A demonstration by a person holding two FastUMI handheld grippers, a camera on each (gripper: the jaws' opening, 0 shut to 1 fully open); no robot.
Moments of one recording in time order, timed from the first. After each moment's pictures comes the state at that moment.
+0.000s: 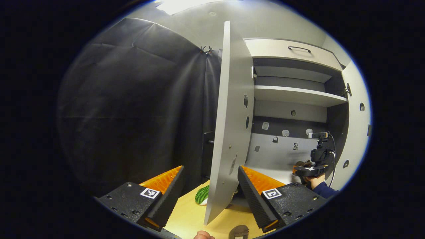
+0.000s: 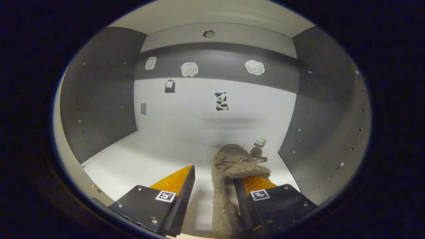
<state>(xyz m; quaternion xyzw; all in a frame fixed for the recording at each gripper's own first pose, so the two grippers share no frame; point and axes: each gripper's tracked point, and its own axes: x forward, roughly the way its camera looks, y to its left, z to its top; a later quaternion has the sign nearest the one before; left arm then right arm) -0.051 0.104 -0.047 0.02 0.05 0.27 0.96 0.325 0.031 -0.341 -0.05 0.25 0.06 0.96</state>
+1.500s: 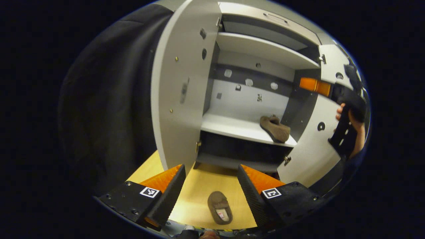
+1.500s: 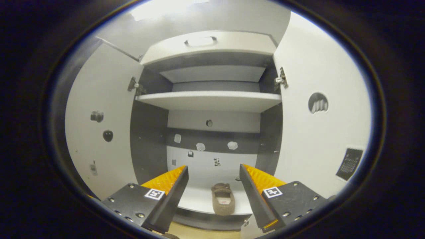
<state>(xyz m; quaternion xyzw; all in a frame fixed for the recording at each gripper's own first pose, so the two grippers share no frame) -0.063 0.020 -0.216 -0.05 0.29 0.09 0.95 0.137 -0.001 -0.053 0.00 0.04 0.07 1.00</state>
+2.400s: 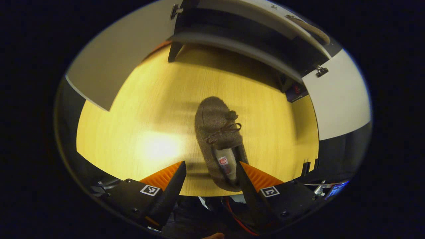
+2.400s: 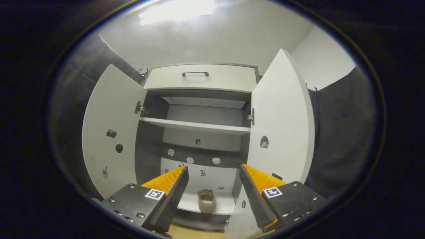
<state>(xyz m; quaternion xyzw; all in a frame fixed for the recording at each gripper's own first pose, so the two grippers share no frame) -0.152 0.001 -0.515 -0.13 0.65 0.03 0.75 0.053 -0.056 0.018 -0.03 -0.01 0.02 1.00</state>
